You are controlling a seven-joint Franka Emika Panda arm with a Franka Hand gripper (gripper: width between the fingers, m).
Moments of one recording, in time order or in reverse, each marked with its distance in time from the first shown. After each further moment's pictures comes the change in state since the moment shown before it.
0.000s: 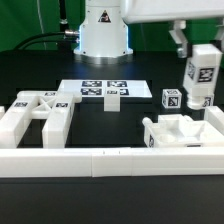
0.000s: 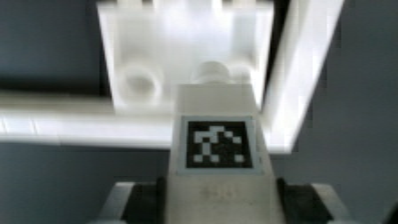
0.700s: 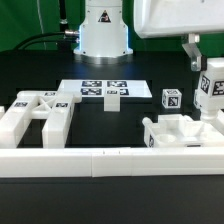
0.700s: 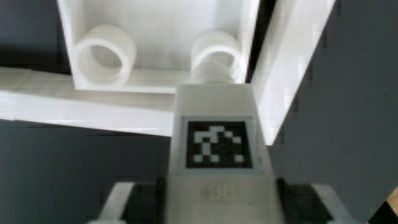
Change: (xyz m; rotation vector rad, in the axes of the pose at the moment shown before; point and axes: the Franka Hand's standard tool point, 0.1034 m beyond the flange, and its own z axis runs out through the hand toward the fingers) arm 0.002 -0.014 0.020 0.006 -0.004 -0.031
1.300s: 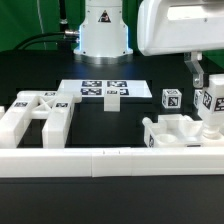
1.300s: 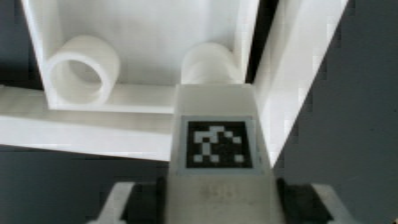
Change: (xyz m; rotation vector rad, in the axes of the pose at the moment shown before) arm -0.005 -0.003 0.016 0.003 -0.016 -0.002
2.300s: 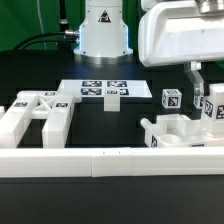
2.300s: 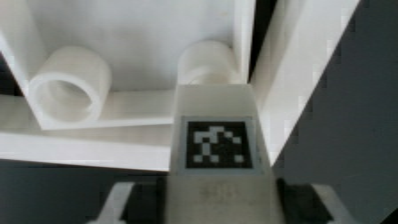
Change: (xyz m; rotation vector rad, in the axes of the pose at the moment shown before) arm -0.009 -0.005 0.011 -0.006 0.108 0.001
